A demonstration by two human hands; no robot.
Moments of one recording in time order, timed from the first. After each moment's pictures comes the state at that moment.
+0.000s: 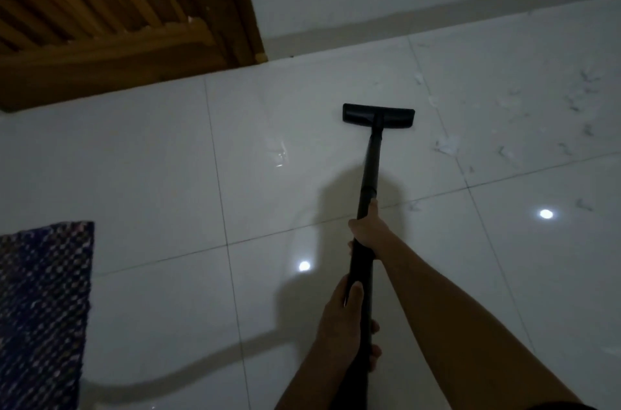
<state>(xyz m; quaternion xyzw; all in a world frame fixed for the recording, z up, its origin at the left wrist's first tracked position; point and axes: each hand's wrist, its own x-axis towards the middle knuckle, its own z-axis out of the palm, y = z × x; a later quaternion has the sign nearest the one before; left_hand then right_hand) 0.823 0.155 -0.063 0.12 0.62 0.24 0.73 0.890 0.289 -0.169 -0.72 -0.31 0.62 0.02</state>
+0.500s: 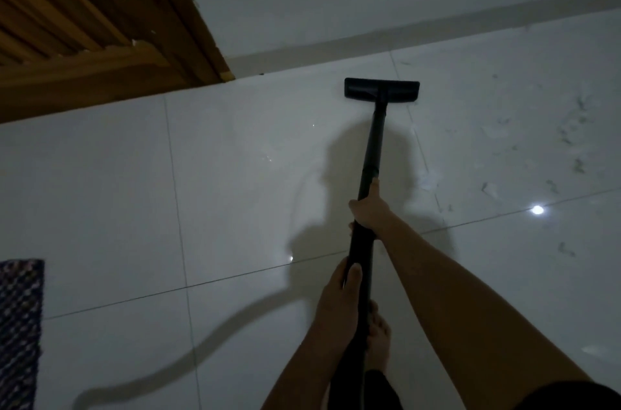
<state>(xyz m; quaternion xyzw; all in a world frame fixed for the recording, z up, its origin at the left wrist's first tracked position) 0.893 0.350 -0.085 0.14 0.63 0.22 0.73 0.960 0.488 -0.173 -0.73 -0.34 0.60 -0.01</state>
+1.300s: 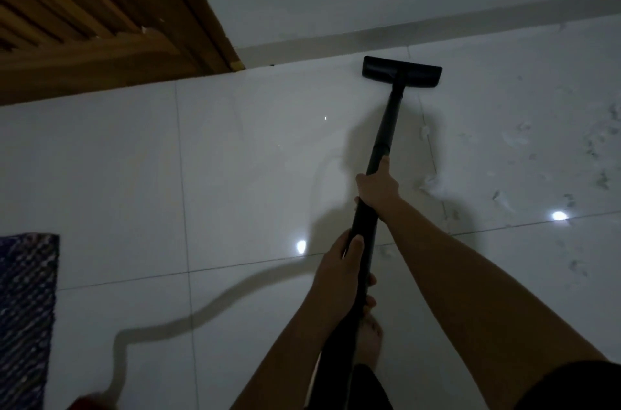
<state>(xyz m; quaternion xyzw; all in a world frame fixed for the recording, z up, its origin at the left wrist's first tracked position) 0.904 0.406 -0.066 0.14 0.67 0.24 0.69 0.964 0.534 -0.154 -0.74 -0.36 0.57 0.03</state>
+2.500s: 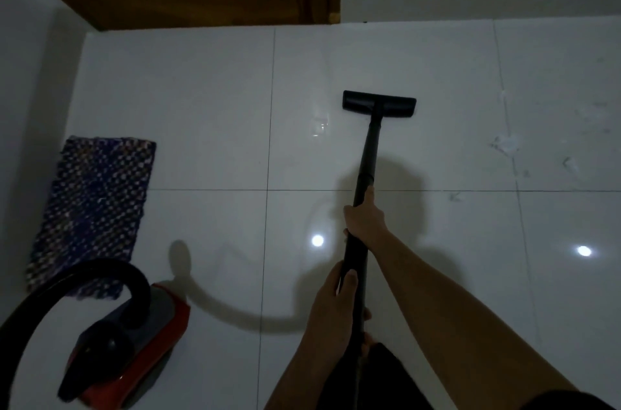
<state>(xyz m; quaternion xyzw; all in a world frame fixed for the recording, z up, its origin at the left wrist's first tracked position) 0.790 0.077 -0.031 0.10 0.70 0.29 0.65 0.818 0.209 -0.129 -0.69 -0.42 0.59 -0.03</state>
